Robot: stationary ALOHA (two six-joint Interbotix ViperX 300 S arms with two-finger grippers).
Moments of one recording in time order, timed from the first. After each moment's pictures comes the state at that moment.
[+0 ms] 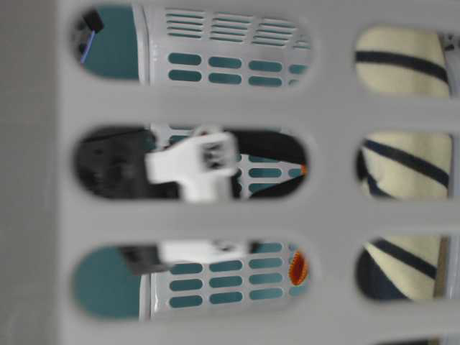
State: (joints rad) left arm -0.15 0.27 -0.06 0.04 1.04 -0.14; right arm 0.03 -1.08 1.20 0.02 -0.09 0.05
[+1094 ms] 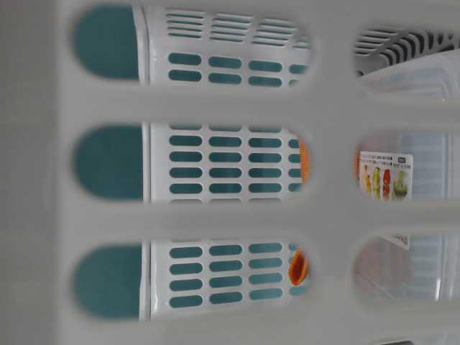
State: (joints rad) left arm -0.16 0.41 -1.03 0.04 1.75 -0.14; right arm 0.03 -1.13 1.21 0.02 -0.07 0.04
